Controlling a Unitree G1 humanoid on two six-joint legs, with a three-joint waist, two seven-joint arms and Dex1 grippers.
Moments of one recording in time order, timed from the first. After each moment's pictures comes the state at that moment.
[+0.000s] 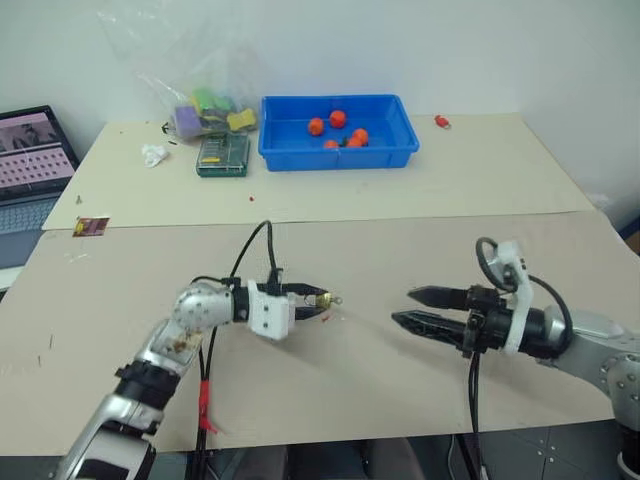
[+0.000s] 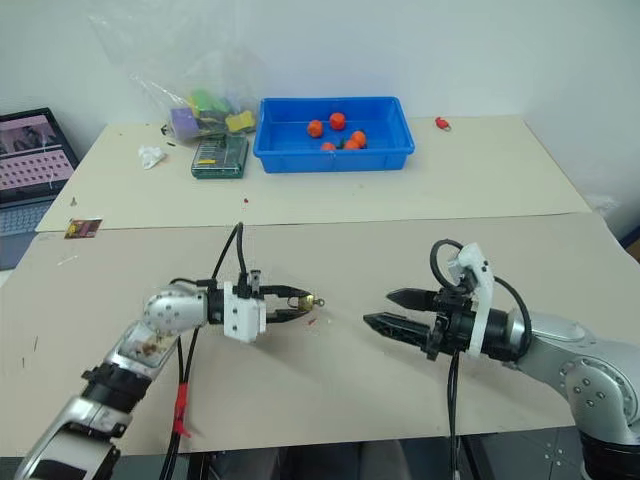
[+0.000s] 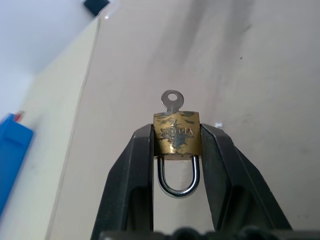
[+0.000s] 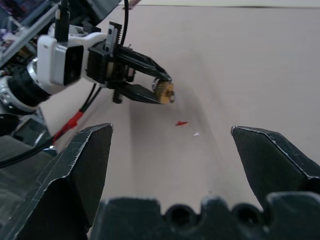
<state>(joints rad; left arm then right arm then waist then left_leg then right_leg) -0.36 0.54 -0.23 0.12 0.24 -0.72 -0.83 -0.13 -0.77 -0.27 -0.53 1.12 1.07 0.68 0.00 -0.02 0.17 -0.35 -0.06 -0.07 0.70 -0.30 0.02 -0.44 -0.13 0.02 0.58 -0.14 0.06</state>
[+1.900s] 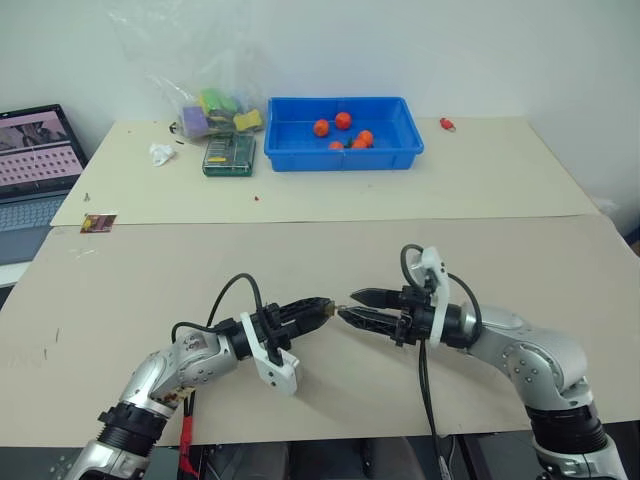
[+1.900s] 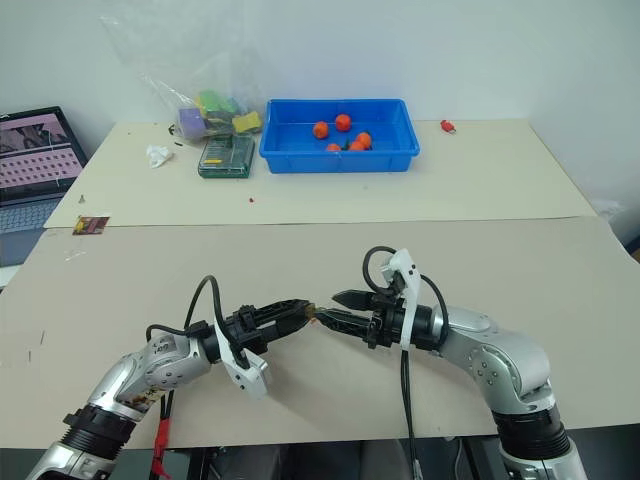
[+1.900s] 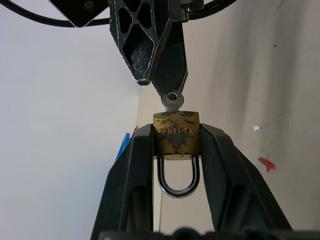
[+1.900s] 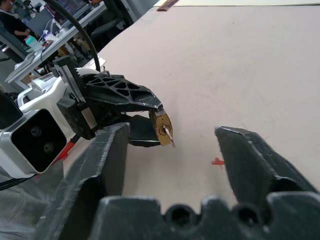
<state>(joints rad) -0.19 0.56 -0.22 0.00 0.66 -0.87 -0.27 -0.25 -0.52 0.02 -0.40 0.82 0.89 0.71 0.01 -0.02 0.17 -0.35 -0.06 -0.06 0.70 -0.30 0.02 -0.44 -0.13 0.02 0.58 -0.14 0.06</state>
